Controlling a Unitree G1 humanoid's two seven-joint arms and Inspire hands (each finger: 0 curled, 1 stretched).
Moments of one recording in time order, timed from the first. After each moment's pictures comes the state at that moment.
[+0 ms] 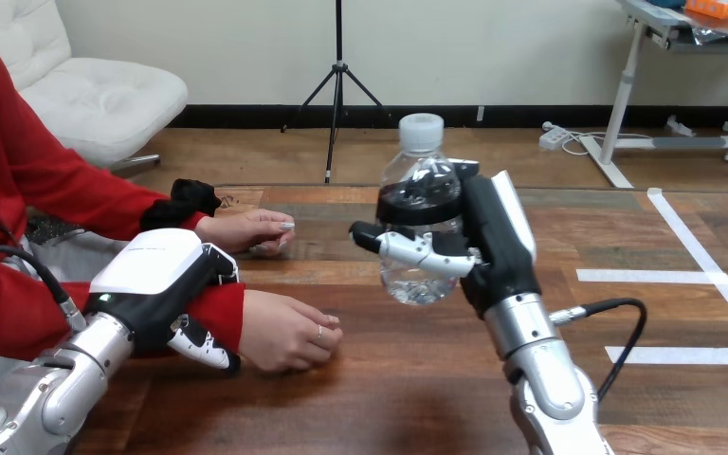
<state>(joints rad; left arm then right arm) -0.43 0.64 -0.36 0.82 0.67 -0.55 0.18 -0.40 0.00 0.02 0.70 -0.07 -0.61 0.09</state>
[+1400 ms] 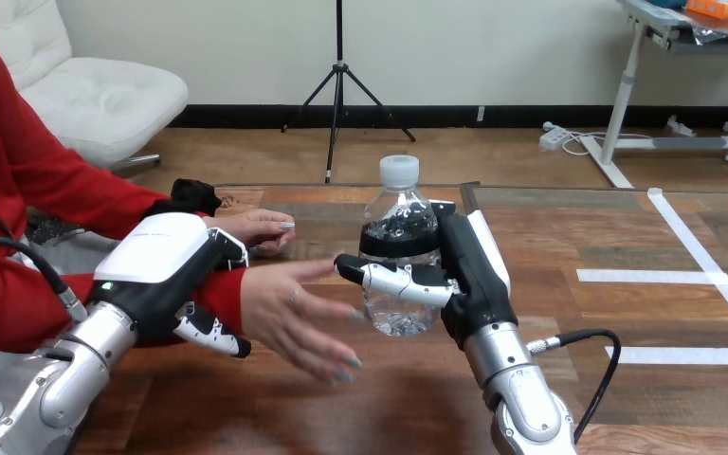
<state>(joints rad) -0.42 0.64 -0.32 0.75 0.66 -0.59 0.18 -0.42 0.05 0.03 0.89 -0.08 -0.67 0.06</state>
